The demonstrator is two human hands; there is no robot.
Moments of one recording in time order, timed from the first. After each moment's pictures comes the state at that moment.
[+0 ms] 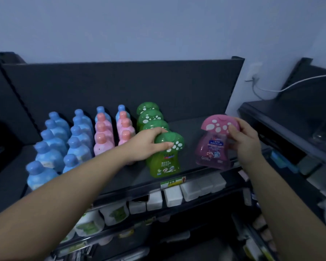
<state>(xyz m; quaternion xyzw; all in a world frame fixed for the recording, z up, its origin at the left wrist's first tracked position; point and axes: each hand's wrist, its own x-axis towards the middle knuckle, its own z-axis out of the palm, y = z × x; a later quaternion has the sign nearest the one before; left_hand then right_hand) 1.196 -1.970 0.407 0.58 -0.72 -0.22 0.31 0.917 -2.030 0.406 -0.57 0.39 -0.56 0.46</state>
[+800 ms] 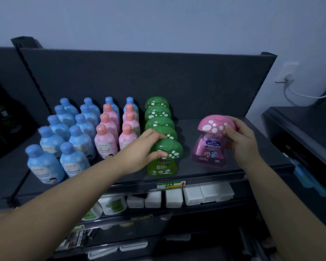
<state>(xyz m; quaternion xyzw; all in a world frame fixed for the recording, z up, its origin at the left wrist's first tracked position) 1.182 -1.969 0.369 0.60 -0.74 -0.12 0.29 0.914 -2.100 0.392 -0.61 0.36 -0.48 0.52</state>
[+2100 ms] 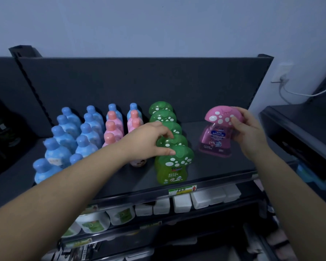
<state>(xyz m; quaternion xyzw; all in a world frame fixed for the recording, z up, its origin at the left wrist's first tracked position) 1.212 -1.984 0.411 0.59 -0.77 -0.09 0.22 0.934 -2.112 0.407 -0.60 0.35 -0.49 0.52</state>
